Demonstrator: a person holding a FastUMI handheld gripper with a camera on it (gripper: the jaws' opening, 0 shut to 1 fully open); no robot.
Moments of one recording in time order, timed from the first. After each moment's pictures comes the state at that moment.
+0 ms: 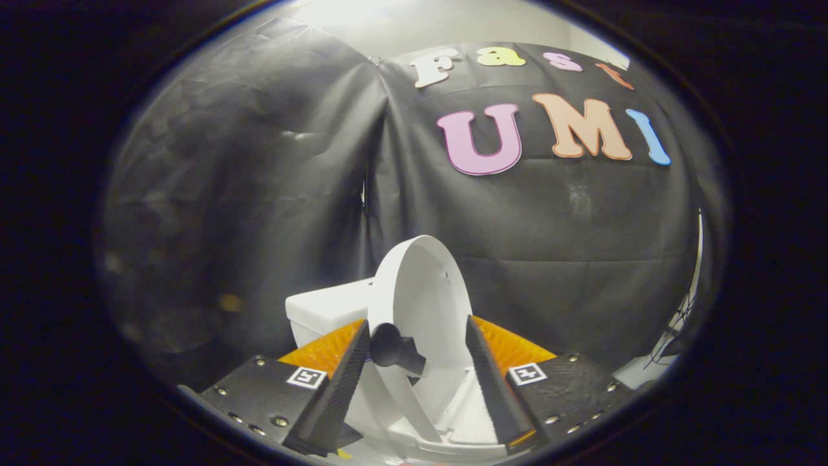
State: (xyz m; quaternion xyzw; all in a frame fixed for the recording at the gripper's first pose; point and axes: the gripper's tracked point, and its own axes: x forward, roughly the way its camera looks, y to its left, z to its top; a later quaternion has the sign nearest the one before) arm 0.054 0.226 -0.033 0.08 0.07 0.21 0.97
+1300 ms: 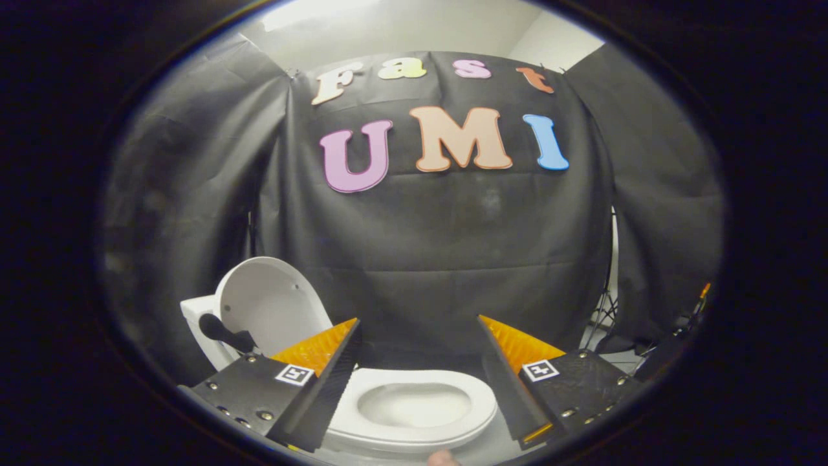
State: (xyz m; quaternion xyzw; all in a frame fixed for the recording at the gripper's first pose) arm 0.071 -0.035 -0.028 0.07 0.08 0.04 0.99
